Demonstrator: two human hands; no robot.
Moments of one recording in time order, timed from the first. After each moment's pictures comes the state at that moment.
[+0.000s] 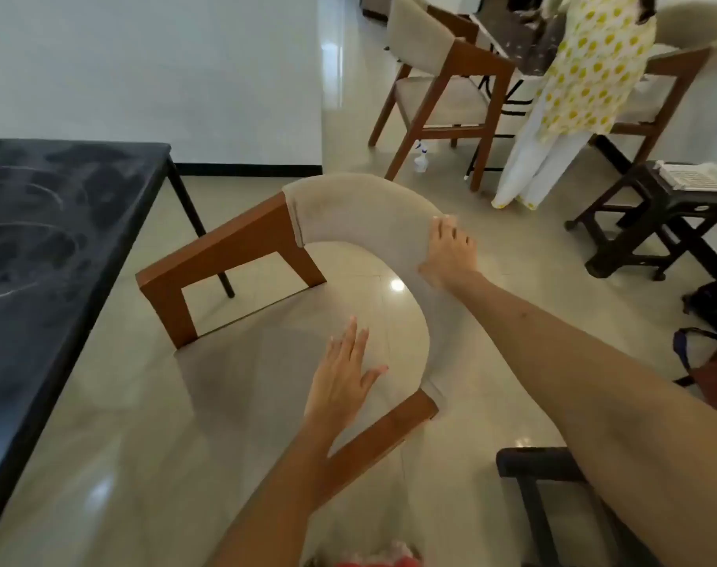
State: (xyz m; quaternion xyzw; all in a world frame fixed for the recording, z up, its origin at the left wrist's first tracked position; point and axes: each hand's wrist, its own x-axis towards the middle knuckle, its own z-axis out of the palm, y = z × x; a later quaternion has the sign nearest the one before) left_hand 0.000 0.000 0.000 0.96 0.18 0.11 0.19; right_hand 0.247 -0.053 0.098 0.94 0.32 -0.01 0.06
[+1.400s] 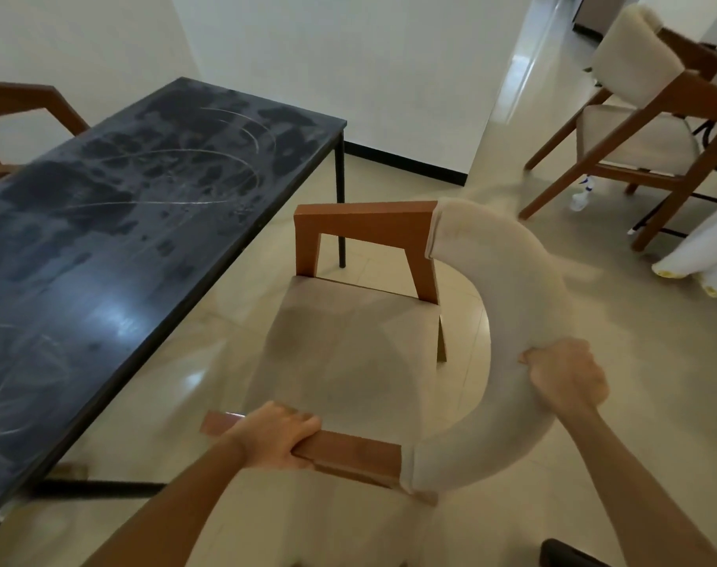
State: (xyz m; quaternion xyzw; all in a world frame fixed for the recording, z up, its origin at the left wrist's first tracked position) left_hand -0.216 0.030 -0.013 0.98 0.12 -0.12 0.08; right_hand 0.157 -0.108 0.104 0.97 0.10 -0.14 -0.15
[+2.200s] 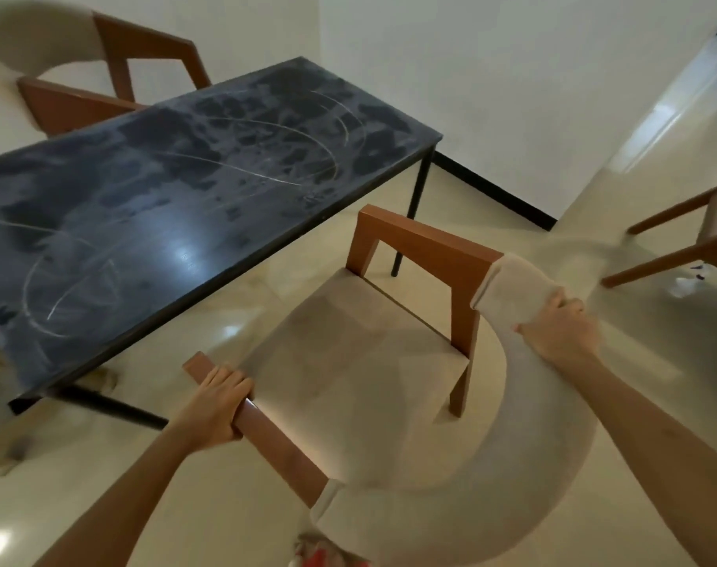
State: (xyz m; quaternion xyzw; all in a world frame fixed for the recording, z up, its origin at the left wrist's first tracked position) left_hand -0.282 0.026 -0.024 0.85 0.50 -0.06 0.15; right_hand 0.241 0.063 0.083 0.88 0.47 -0.01 0.09
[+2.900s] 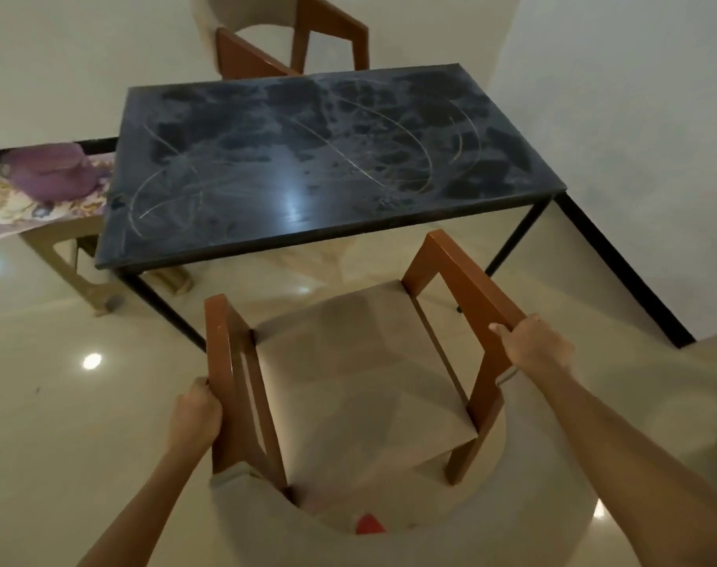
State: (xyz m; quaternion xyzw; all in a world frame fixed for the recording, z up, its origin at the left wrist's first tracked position) left_hand -0.137 -0.054 0.009 0.25 0.91 0.22 0.24; right_hand 0.240 0.229 0.045 0.76 0.64 -0.07 0.10
